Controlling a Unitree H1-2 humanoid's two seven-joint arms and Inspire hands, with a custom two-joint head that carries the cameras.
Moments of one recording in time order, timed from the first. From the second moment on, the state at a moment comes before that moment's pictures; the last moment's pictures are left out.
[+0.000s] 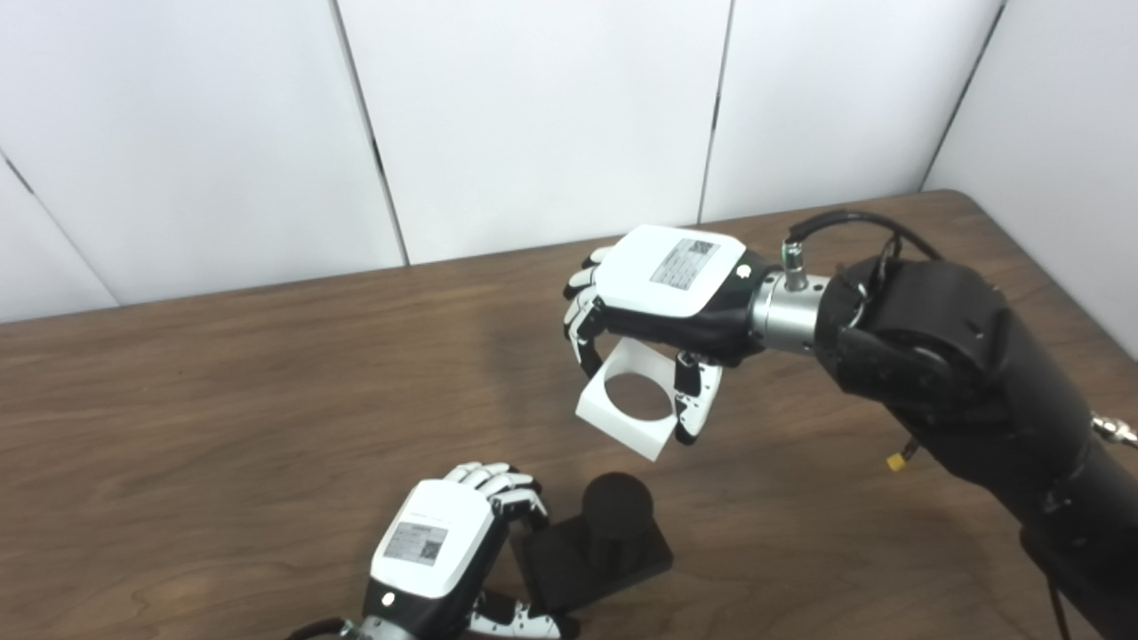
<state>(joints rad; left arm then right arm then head) 0.03 0.25 -0.55 -0.26 1.09 -0.03 -0.12 -0.60 -0.58 0.33 -0.70 -0.73 0.21 1.08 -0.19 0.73</state>
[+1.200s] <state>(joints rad) 0.02 0.23 -0.55 -0.26 1.11 -0.03 -0.12 -0.57 -0.61 0.38 -0.84 -0.69 0.27 1.16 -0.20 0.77</state>
